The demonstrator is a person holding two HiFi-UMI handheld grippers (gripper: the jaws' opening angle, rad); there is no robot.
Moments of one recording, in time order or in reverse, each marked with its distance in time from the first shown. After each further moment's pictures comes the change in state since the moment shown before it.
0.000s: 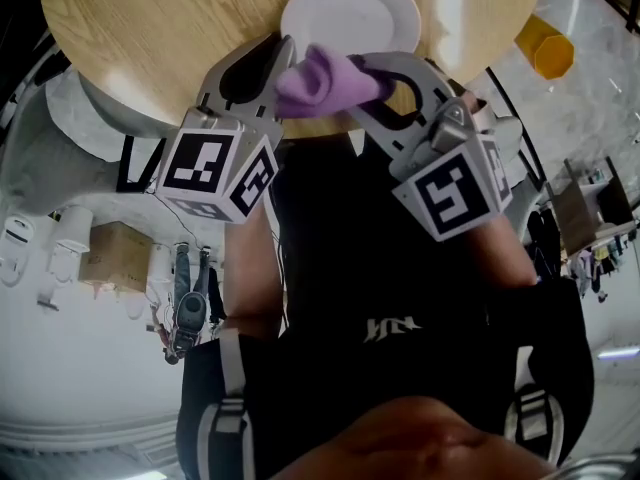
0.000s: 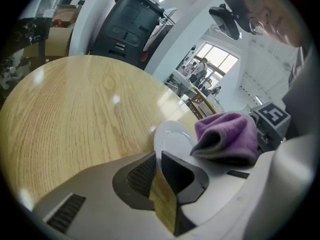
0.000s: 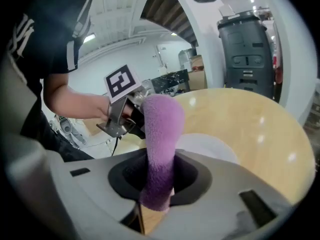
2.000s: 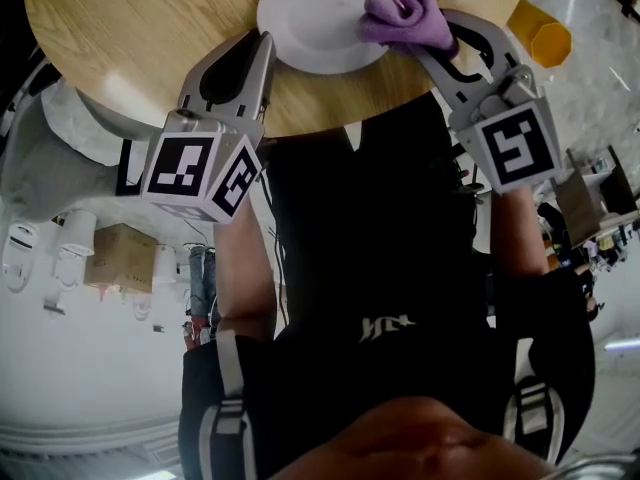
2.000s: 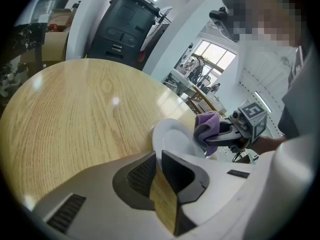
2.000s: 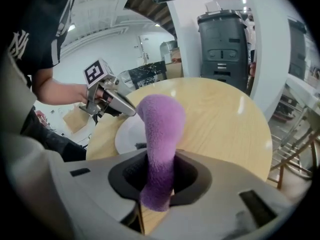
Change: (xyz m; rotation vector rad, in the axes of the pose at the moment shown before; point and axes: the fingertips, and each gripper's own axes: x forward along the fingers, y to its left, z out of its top) left arm -0.001 0.002 0.005 0.041 0.005 0.019; right arm -0.054 -0.084 -0.054 0.045 0.092 -0.184
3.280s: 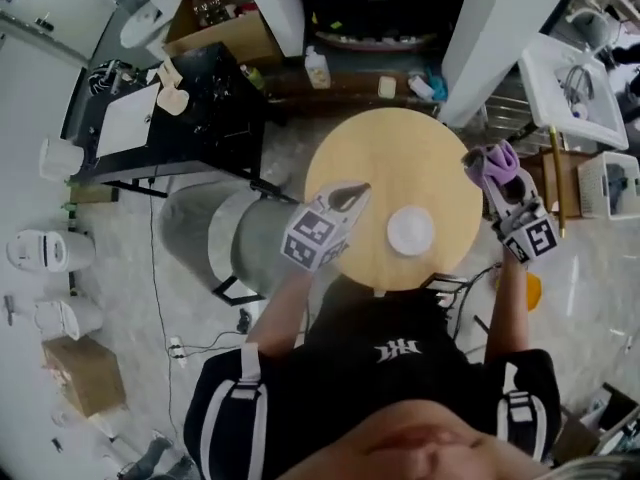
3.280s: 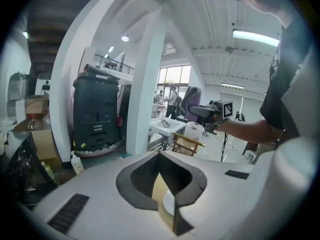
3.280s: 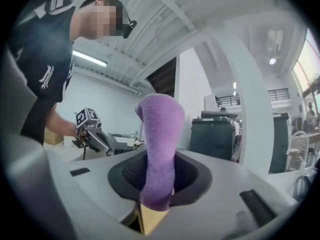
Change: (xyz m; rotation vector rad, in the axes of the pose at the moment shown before) left arm -0.225 -0.063 0.198 0.502 -0.453 -0.030; right arm -0.245 -0.032 0.295 -0.262 -0.839 -0.245
